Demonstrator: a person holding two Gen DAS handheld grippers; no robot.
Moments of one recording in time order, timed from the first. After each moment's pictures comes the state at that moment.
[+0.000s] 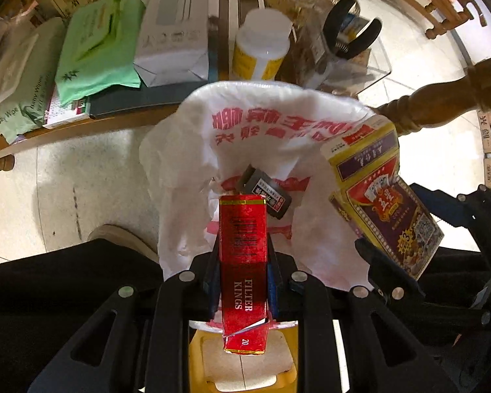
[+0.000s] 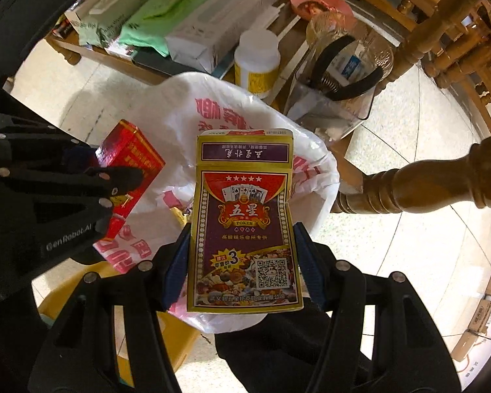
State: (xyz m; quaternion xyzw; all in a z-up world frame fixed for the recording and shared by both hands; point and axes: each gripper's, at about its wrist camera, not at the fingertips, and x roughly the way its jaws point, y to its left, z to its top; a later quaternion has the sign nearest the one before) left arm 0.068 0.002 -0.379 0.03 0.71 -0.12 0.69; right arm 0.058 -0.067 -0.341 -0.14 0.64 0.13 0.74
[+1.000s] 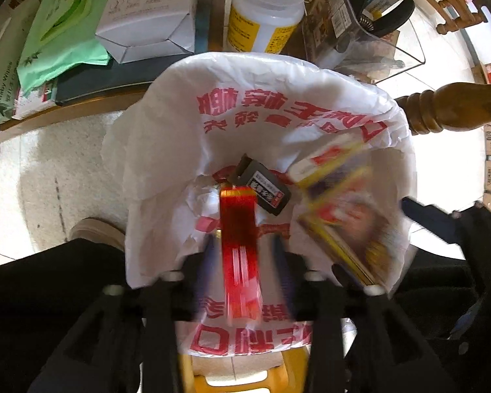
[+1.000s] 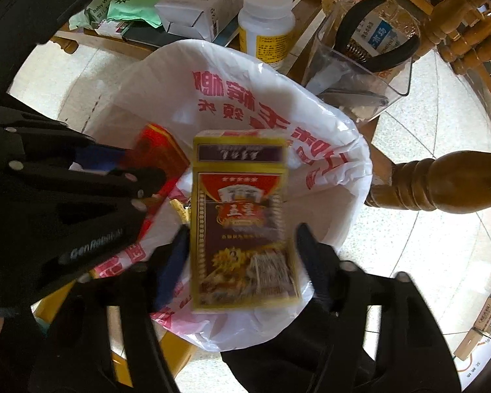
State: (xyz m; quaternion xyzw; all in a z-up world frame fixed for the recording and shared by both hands) left arm 0.082 -0.008 -0.419 0.02 0.74 -0.11 0.66; right arm 0.068 -0.066 -0.379 -0.13 0.67 0.14 0.72
